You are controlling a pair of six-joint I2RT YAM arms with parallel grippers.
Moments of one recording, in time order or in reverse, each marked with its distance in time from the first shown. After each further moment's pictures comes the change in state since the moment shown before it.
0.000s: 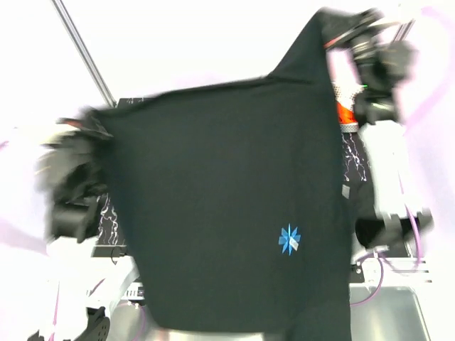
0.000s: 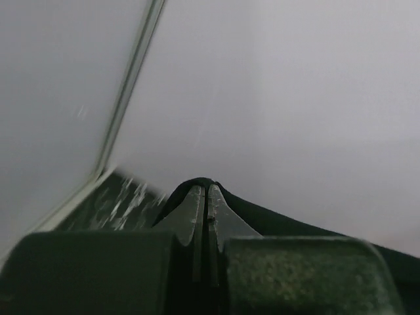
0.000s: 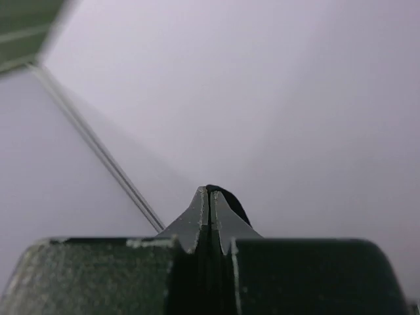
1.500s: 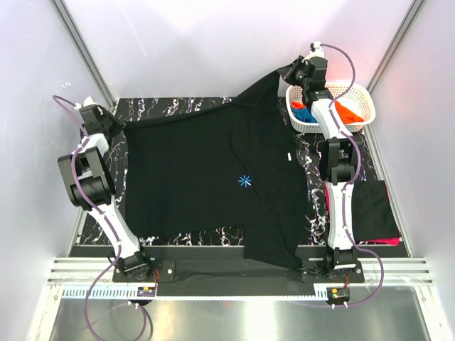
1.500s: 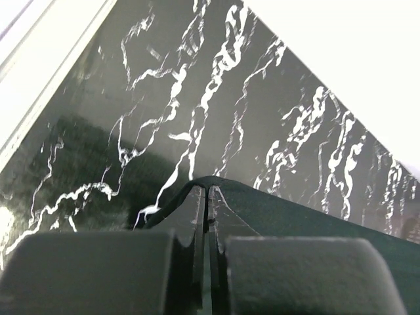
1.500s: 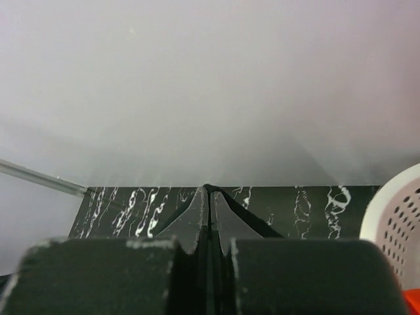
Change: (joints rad) left arm 0.497 1.278 0.078 0.381 0.690 -0.133; right arm -0.005 0.983 0.404 -0.116 -0.054 -0.076
